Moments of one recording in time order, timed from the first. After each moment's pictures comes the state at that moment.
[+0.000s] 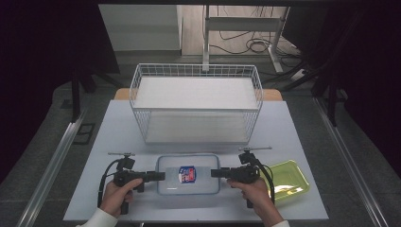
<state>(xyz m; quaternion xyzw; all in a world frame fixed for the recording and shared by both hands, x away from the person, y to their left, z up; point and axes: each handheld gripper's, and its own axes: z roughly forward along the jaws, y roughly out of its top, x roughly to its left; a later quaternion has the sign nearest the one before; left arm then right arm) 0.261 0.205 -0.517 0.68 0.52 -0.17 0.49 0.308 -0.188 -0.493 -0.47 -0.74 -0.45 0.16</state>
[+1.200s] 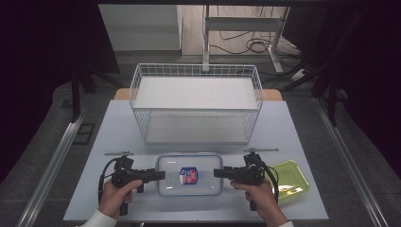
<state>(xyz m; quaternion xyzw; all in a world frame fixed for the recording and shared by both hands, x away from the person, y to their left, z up) 0.249 0.198 -0.486 0.69 0.50 -0.12 0.51 0.294 -0.196 -0.472 -0.46 -0.74 -0.47 0.14</state>
